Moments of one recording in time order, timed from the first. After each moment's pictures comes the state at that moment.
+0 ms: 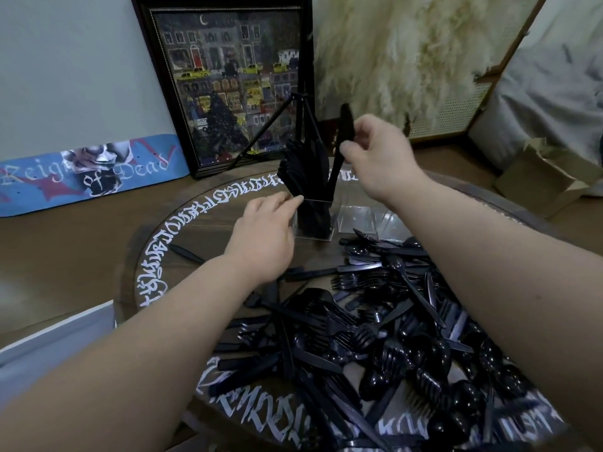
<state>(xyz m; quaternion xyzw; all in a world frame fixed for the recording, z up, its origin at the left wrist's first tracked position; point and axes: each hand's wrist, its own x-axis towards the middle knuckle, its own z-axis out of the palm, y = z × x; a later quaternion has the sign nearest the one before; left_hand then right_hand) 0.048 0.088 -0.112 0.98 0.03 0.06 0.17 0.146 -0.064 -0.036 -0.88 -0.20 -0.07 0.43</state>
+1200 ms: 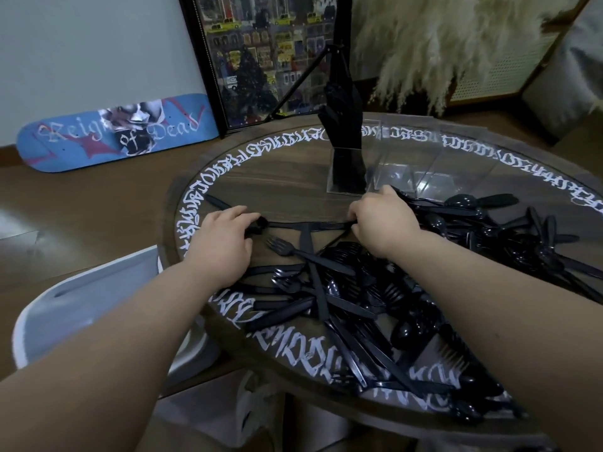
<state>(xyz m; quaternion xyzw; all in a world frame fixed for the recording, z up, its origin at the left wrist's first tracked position) -0.036 0.159 -0.165 0.98 0.16 -0.02 0.12 0.086 -0.060 -0.155 -0.95 -0.31 0.02 -0.01</state>
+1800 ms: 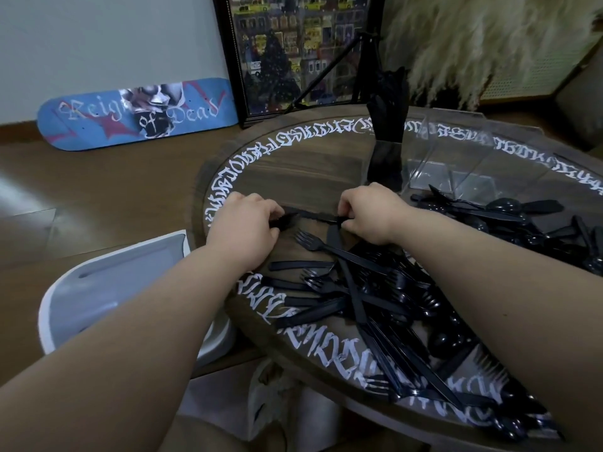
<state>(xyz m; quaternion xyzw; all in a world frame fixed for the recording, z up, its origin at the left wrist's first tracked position) -0.033 0.174 -0.158 0.98 0.15 0.01 0.10 0.086 0.000 -0.147 -0.92 -0.36 0.13 0.02</state>
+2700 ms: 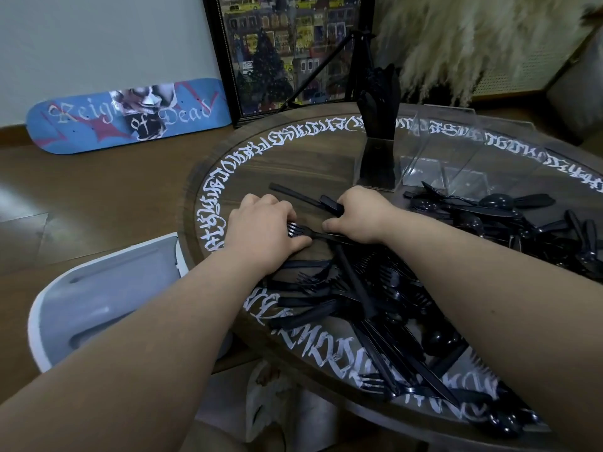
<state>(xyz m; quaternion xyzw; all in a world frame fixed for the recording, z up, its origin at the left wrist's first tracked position) -0.020 0.144 -0.161 0.98 0.15 -0.01 0.09 0.083 0.006 -0.154 -0.94 -0.28 0.18 0.12</state>
